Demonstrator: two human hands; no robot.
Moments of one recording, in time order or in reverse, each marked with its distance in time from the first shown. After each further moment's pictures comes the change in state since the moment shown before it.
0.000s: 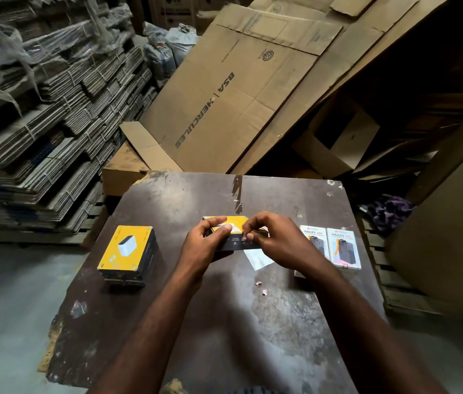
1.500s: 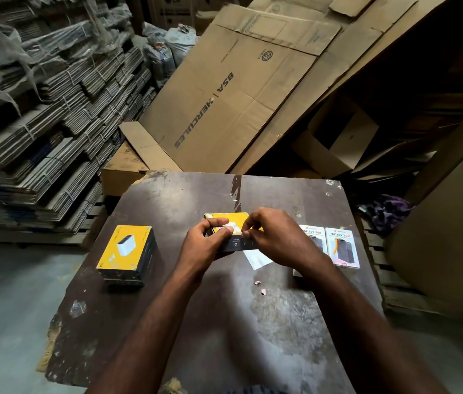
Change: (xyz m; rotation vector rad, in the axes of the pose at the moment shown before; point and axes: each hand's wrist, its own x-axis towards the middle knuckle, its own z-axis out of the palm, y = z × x) left_hand 0.003 -0.003 0.003 0.023 0.019 0.010; right_hand -0.002 -0.023 -0.008 -0.297 -0.019 0.008
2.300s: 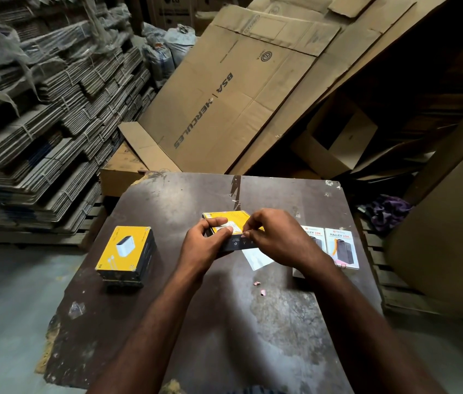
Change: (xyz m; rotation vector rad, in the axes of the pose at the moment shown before) left_hand 0.000 0.001 0.003 -0.010 0.035 0.017; right_hand 0.002 0.002 -0.002 -0.001 -0.012 0.000
